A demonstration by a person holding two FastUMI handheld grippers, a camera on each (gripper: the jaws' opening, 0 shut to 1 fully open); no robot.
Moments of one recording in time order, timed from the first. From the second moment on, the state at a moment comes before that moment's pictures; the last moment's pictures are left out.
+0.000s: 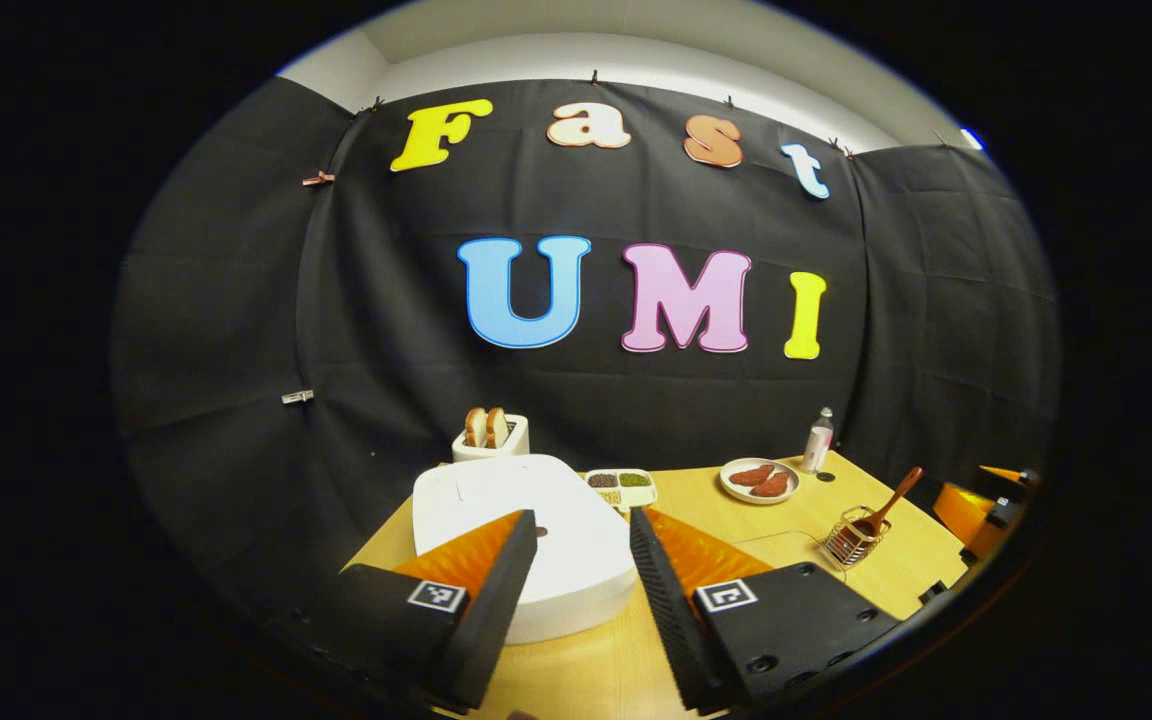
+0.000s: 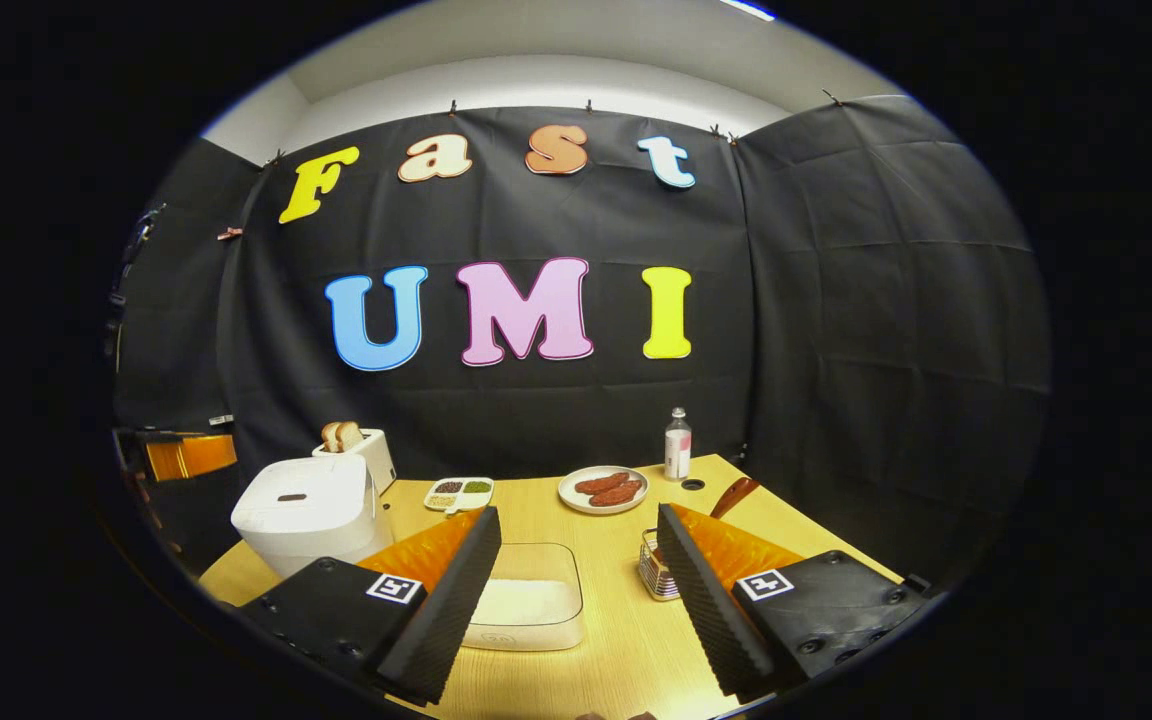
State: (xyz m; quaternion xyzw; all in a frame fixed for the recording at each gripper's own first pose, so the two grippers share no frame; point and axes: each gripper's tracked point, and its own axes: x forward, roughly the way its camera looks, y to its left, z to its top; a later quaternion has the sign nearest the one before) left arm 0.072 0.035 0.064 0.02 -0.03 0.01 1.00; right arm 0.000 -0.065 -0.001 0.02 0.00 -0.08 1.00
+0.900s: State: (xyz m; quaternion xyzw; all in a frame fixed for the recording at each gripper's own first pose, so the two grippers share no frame) left arm 0.207 0.098 0.005 -0.05 0.12 0.03 0.99; right arm -0.032 -0.131 -0.008 0.00 0.03 -0.16 0.99
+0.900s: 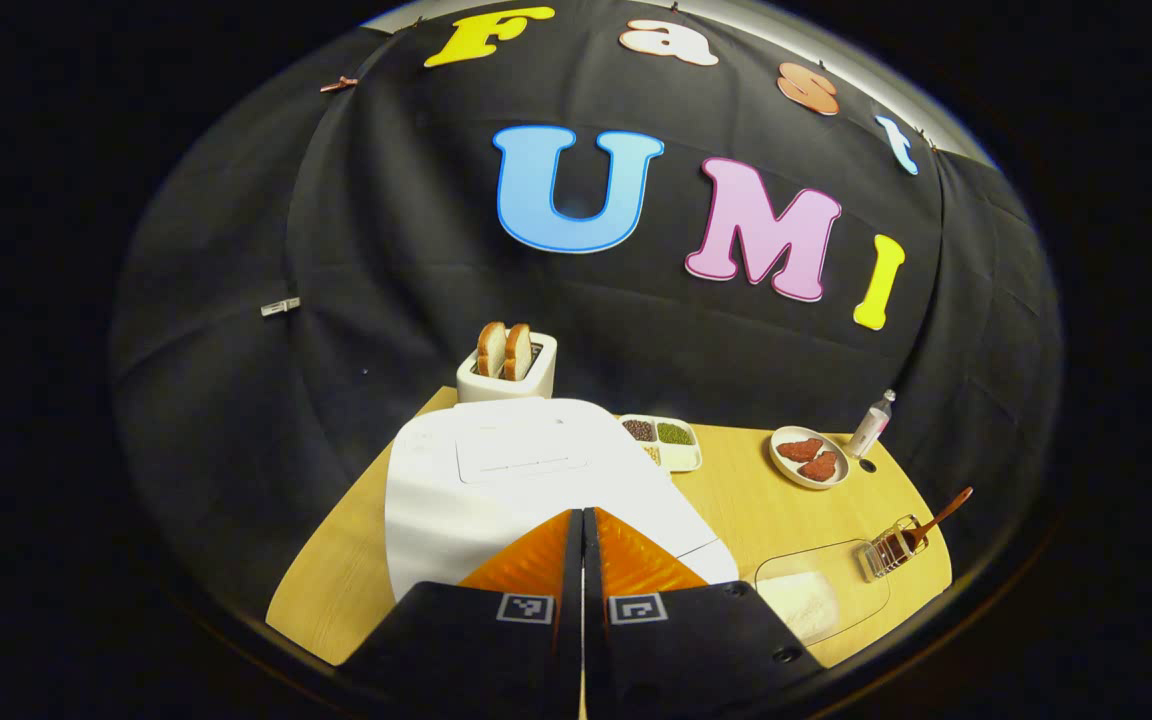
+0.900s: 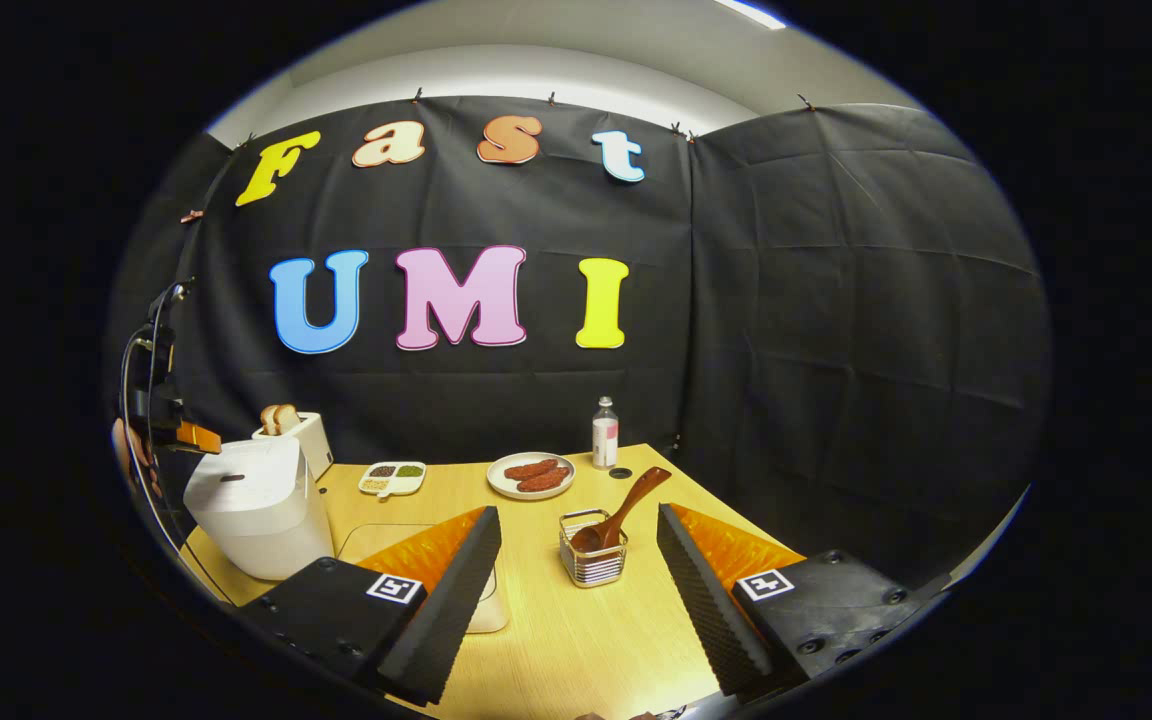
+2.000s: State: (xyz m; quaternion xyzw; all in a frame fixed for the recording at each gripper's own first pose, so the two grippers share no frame) left arm 0.191 0.099 0.038 -0.03 0.04 0.07 1.00; right arm -0.018 -0.156 -0.009 0.02 0.05 -0.16 0.99
